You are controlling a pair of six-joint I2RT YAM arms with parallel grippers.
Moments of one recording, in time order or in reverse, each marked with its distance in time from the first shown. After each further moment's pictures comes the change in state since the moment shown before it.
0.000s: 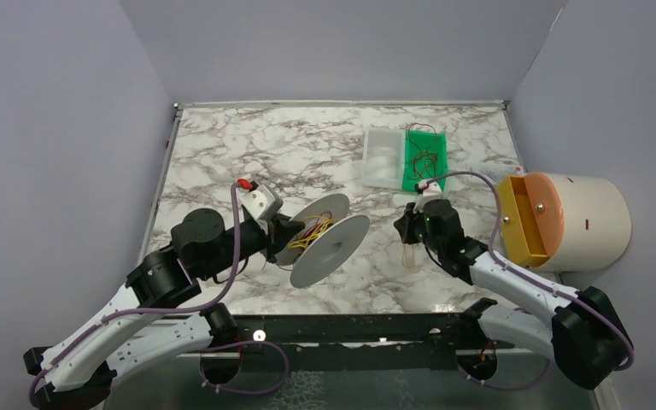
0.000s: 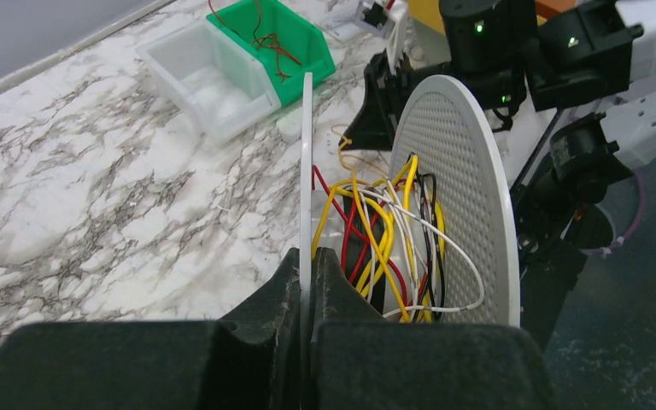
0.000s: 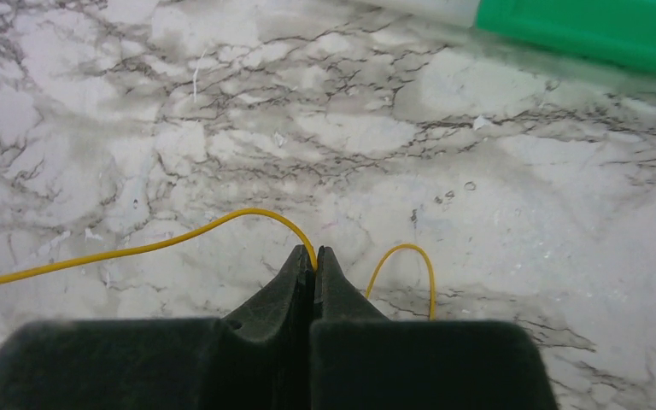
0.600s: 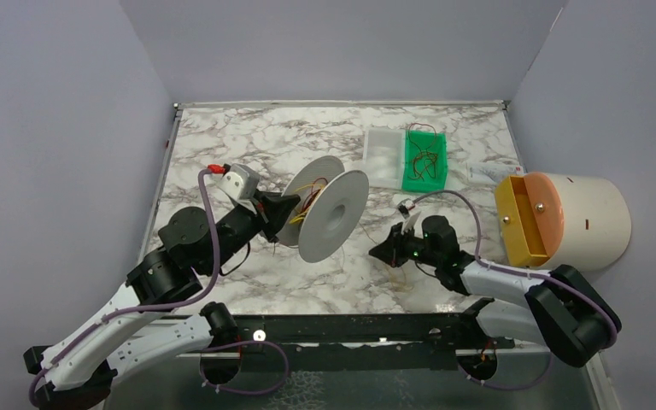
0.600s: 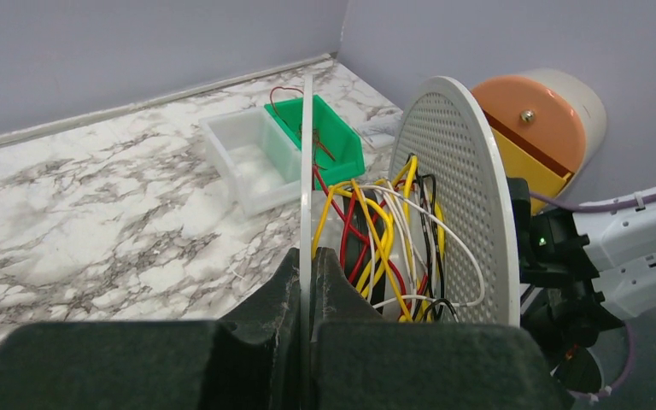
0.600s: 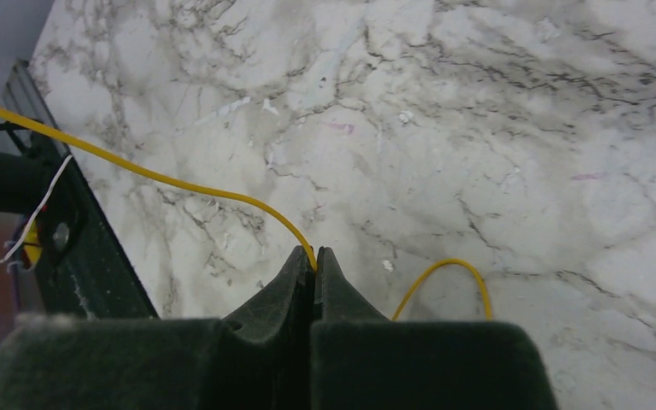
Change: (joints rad) left arm 0.000 0.002 0.013 0.185 -0.195 -0.133; right arm 0.011 0.127 -0.212 0.399 -0.528 0.092
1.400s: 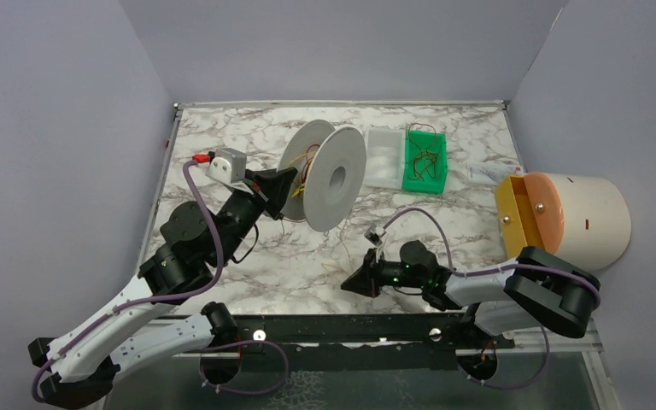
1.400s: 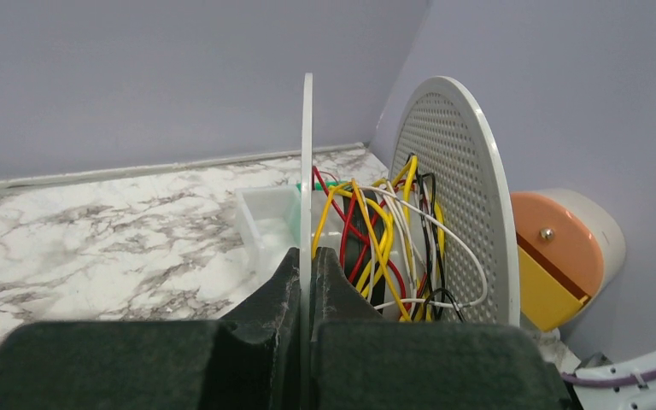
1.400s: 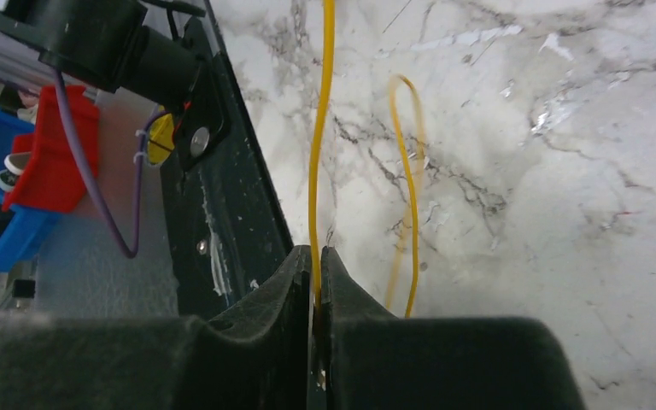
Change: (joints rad) left arm -0.001 0.069 0.000 0.224 -0.185 -0.031; right arm 0.367 0.163 -0.051 0.382 -0.023 0.142
